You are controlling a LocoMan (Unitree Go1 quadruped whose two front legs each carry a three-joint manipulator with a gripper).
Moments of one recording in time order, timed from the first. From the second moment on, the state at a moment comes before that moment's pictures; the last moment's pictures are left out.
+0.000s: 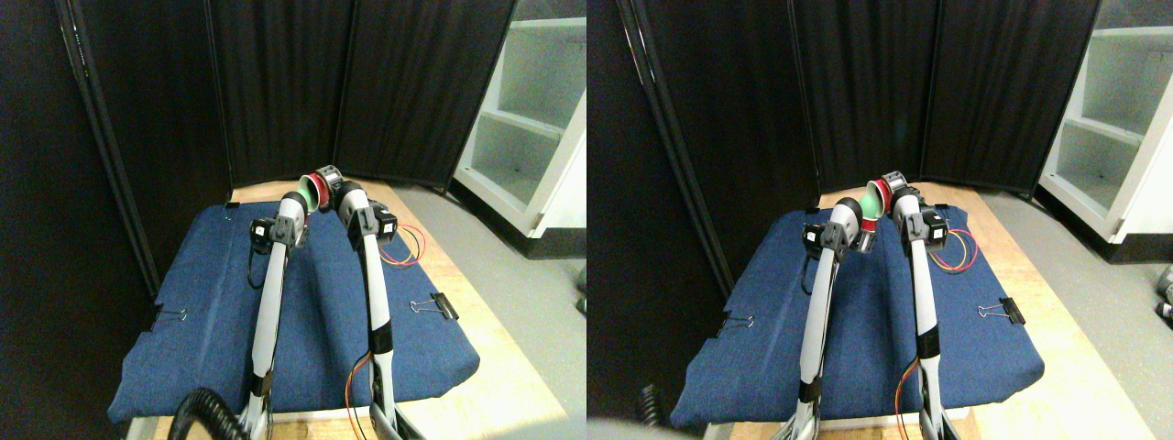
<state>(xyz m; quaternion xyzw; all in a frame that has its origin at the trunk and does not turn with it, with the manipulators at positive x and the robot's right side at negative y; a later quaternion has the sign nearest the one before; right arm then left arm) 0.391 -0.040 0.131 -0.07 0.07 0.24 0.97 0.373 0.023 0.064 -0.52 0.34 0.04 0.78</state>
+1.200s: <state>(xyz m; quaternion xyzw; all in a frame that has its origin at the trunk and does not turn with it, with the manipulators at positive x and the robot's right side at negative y) 0.388 -0.077 0.125 0.37 0.12 0.03 0.92 0.367 0.032 0.069 -0.45 0.30 -0.02 0.84</state>
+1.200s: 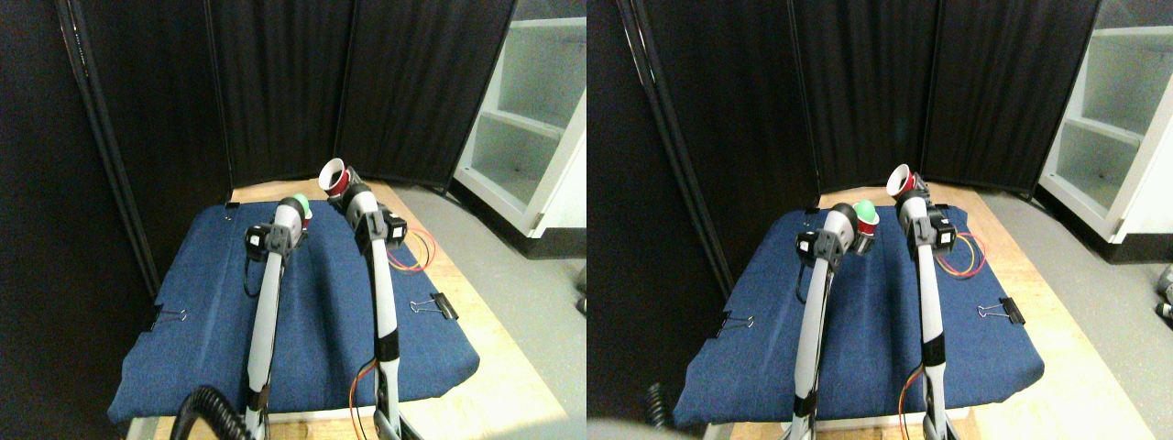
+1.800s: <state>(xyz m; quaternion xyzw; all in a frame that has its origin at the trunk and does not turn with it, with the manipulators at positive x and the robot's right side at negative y) 0.391 -0.096 0.083 0.47 0.07 0.01 0.88 0.371 0.062 0.039 -0.39 0.25 0.01 0.88</state>
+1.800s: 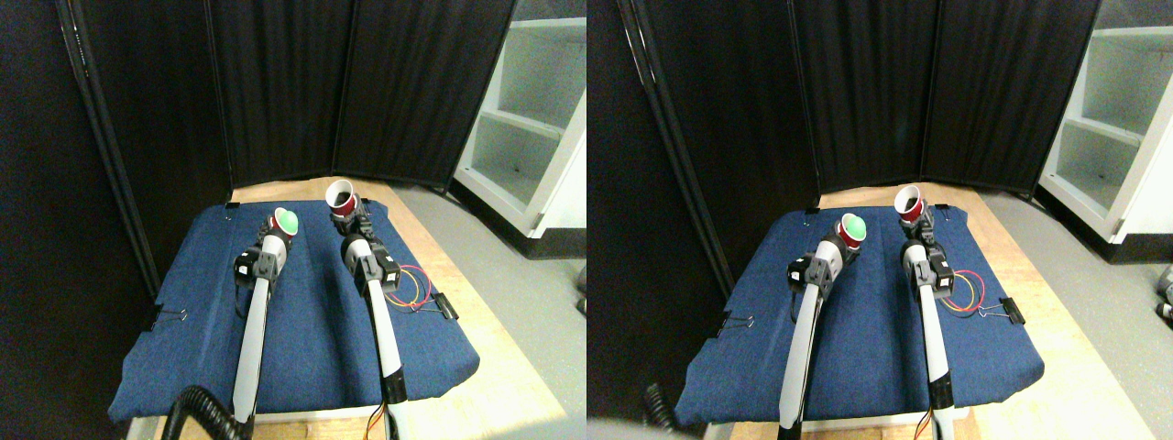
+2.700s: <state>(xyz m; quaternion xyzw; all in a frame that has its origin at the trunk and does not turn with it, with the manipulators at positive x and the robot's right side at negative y) 0.393 -0.100 0.035 0.53 0.07 -0.05 0.84 0.398 0.083 -0.023 -0.48 0.11 0.15 0.85</state>
